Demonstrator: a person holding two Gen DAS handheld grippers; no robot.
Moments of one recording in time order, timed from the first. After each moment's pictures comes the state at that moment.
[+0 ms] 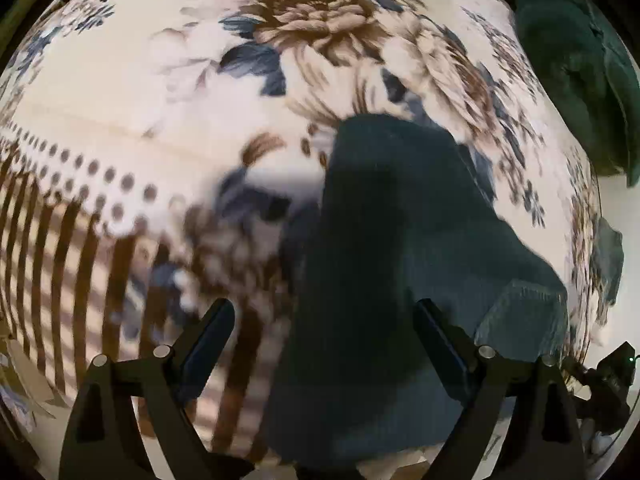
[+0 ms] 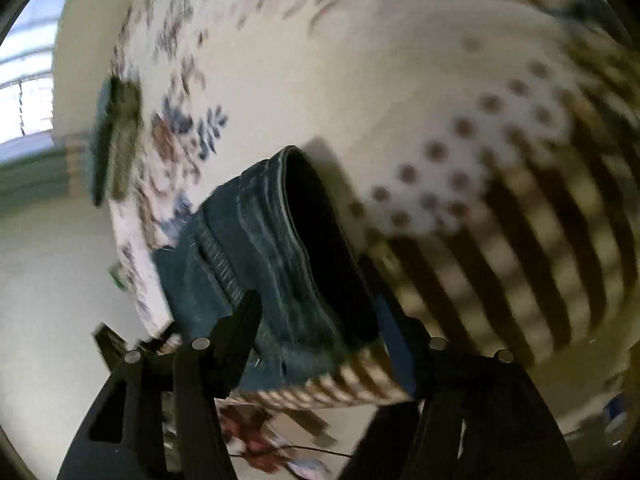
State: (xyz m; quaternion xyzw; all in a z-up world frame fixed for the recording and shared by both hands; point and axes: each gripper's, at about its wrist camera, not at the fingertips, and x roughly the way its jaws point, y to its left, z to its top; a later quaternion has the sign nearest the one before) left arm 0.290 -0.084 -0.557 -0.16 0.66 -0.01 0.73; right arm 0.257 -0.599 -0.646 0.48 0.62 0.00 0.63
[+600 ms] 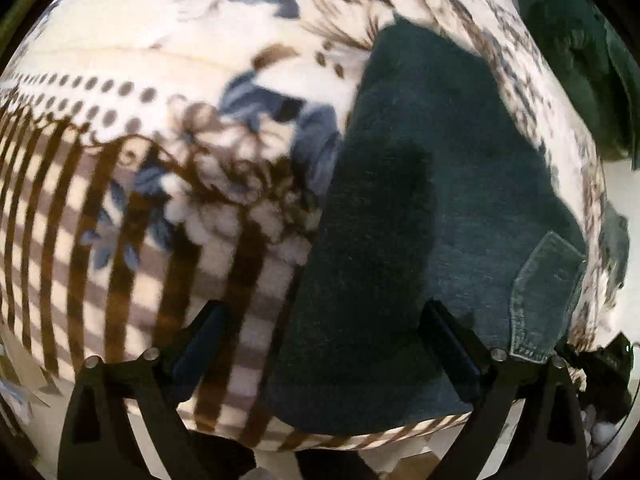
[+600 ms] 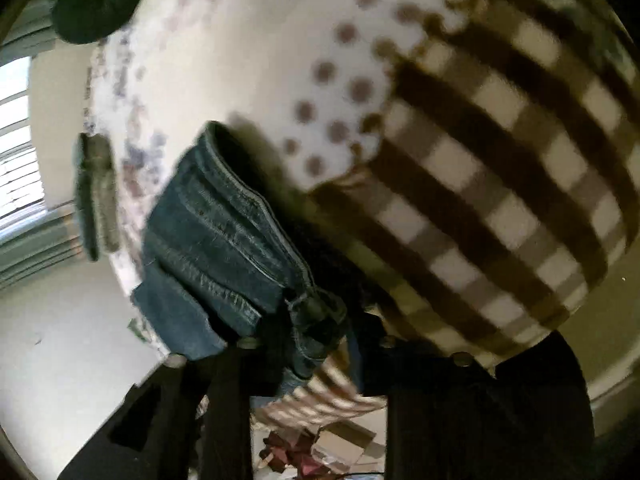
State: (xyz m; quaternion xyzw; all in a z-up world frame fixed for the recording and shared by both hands) left arm 0.259 -0.090 -0.584 -0.17 0.67 -0.01 0.72; right arm 0.232 -0.581 -0.686 0.54 0.59 -0.06 0.59
